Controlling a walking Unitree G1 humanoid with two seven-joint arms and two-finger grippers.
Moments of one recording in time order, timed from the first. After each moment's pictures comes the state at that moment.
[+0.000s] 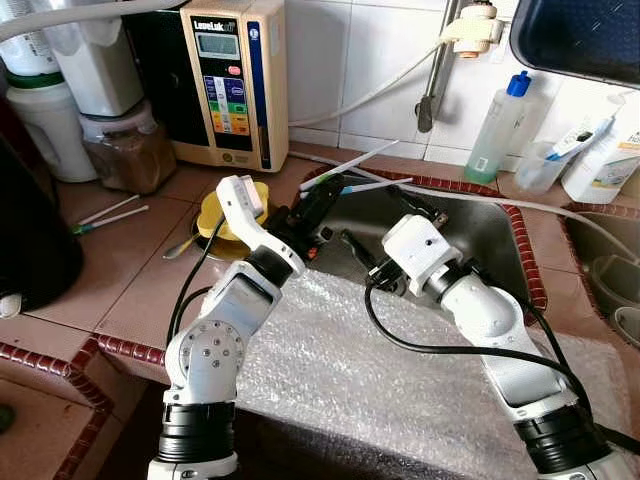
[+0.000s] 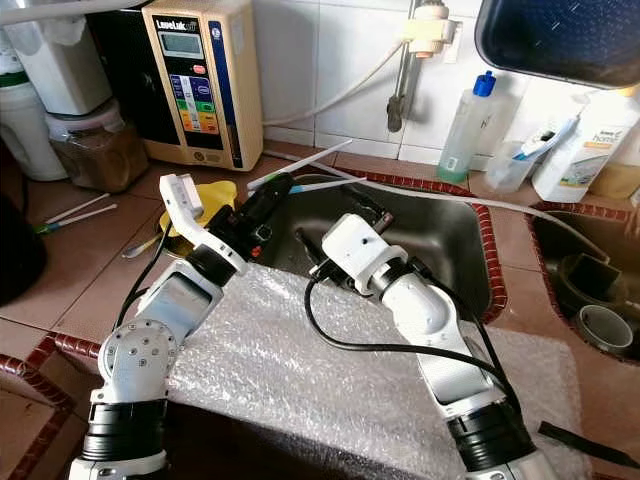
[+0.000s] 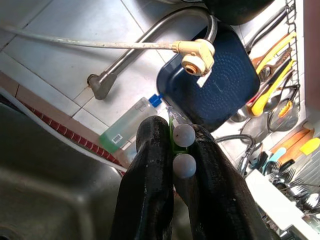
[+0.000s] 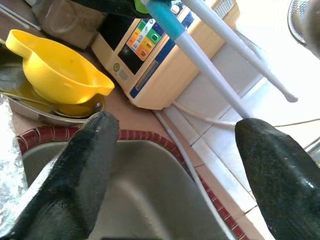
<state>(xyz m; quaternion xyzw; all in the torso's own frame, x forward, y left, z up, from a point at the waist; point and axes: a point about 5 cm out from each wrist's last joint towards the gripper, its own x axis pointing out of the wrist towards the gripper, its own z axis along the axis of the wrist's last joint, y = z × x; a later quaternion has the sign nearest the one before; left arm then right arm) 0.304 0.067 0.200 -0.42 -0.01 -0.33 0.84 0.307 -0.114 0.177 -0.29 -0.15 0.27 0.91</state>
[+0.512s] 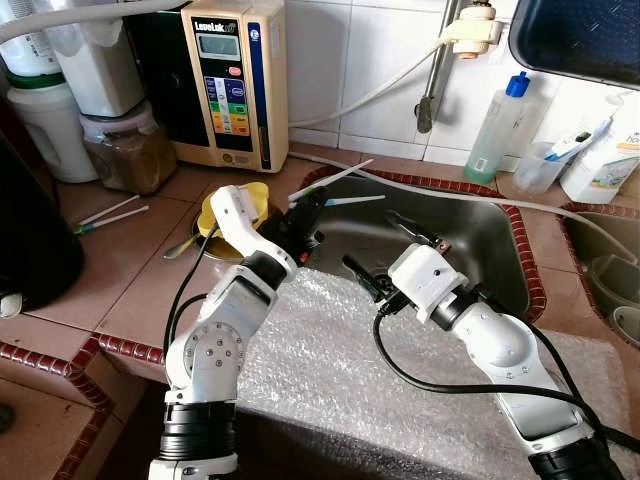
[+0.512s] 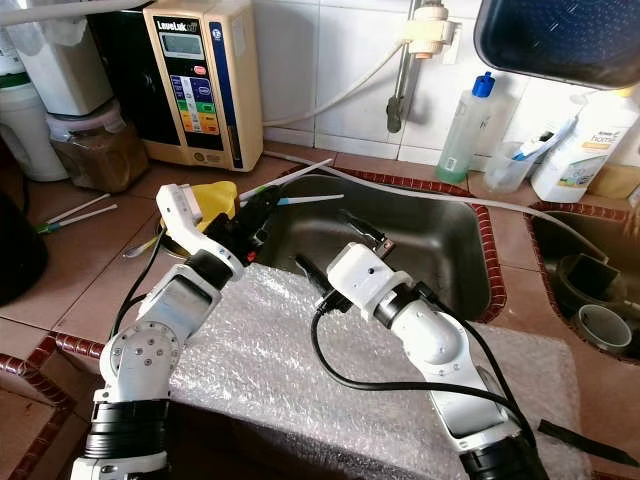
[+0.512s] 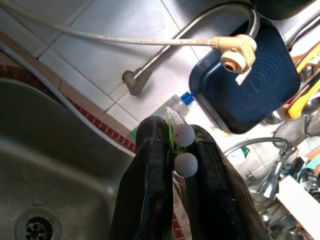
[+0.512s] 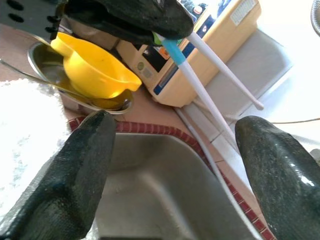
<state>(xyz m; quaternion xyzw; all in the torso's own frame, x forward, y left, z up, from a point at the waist) 0.310 0.071 0.186 -0.42 0.01 -0.28 0.86 0.286 -0.116 0.164 -0.28 -0.14 0.30 0.90</state>
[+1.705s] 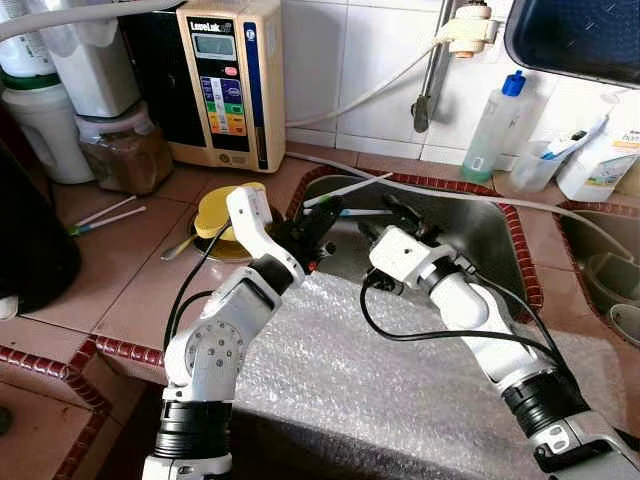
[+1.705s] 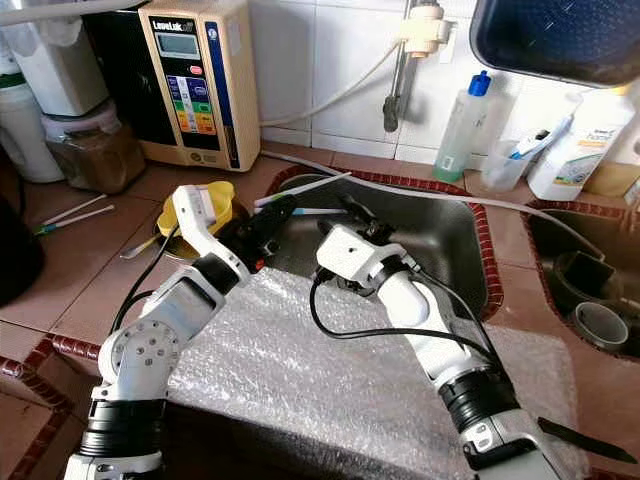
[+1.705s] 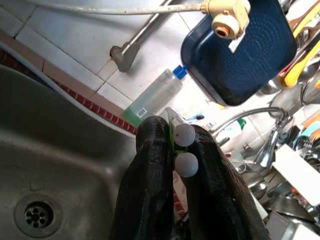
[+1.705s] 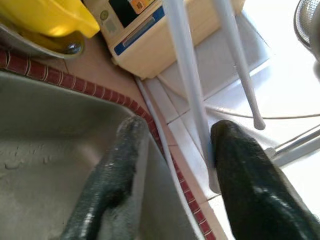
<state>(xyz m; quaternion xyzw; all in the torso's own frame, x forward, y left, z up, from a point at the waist) 0.307 0.066 0.183 -0.38 0.04 -0.32 0.87 0.339 -0.122 0.146 -0.41 -0.15 0.22 0.87</state>
